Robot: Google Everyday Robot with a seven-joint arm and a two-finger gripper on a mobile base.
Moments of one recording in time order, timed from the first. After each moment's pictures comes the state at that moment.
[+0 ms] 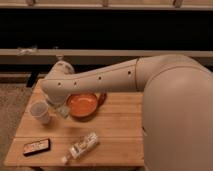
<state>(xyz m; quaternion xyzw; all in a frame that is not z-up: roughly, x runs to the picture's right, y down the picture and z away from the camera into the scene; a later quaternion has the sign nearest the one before) -0.250 0.089 0.703 -0.28 -0.11 0.26 0.92</state>
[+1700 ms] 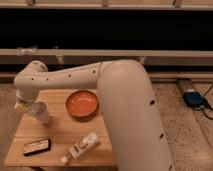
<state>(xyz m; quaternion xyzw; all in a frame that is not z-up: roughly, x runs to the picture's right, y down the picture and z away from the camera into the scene) -0.408 0.084 0.714 -0.31 -0.24 0.14 0.91</state>
